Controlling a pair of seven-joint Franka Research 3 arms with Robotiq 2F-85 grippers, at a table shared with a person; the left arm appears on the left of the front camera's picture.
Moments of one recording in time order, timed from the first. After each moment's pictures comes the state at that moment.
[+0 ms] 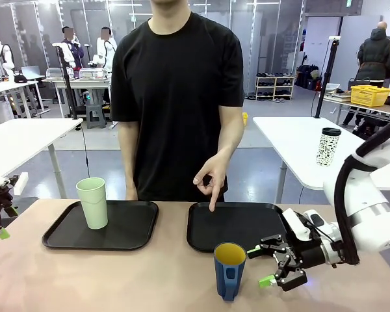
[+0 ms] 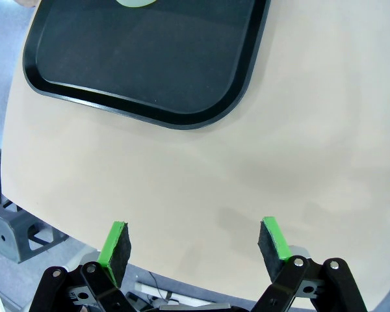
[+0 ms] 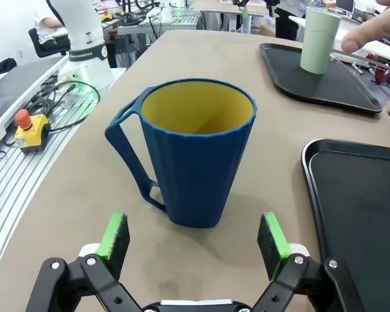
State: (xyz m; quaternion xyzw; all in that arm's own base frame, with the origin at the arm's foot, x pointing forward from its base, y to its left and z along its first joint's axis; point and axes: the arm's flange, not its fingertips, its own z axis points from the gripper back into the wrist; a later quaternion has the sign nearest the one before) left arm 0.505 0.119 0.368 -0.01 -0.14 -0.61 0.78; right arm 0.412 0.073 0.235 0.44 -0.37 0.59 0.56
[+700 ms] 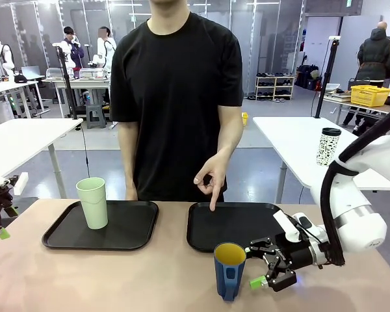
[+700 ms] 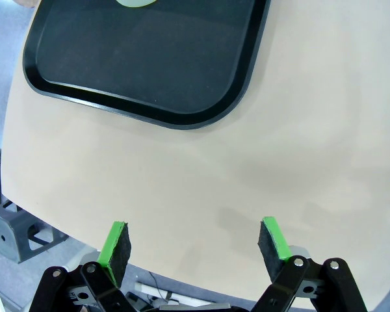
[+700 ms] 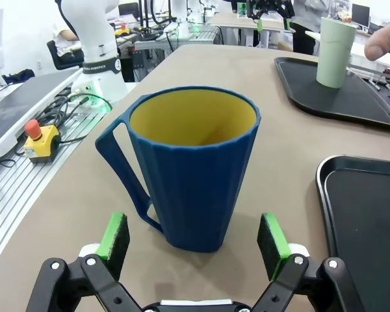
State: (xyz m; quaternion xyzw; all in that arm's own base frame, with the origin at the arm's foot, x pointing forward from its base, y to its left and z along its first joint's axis) left arm 0.505 0.119 0.368 -0.01 -0.14 -0.61 0.78; right arm 0.426 0.093 0.217 0.49 -0.37 0.59 0.53
